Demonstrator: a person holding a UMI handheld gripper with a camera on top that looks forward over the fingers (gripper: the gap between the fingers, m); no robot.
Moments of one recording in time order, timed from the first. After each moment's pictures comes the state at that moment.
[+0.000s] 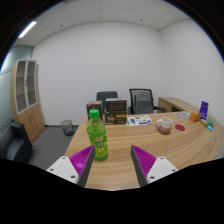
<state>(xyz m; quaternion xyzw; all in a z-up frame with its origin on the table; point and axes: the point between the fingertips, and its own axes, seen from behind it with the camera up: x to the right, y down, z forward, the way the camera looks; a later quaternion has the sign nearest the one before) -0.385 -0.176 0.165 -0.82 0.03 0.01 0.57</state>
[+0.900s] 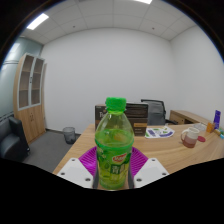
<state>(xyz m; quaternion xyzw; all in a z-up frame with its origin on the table) -0.500 -0.021 0.083 -0.78 -0.02 0.00 0.63</state>
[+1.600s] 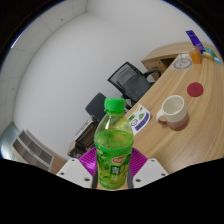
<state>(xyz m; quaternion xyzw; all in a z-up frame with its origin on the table) -0.306 0.051 0.129 -0.77 0.30 0.27 0.49</state>
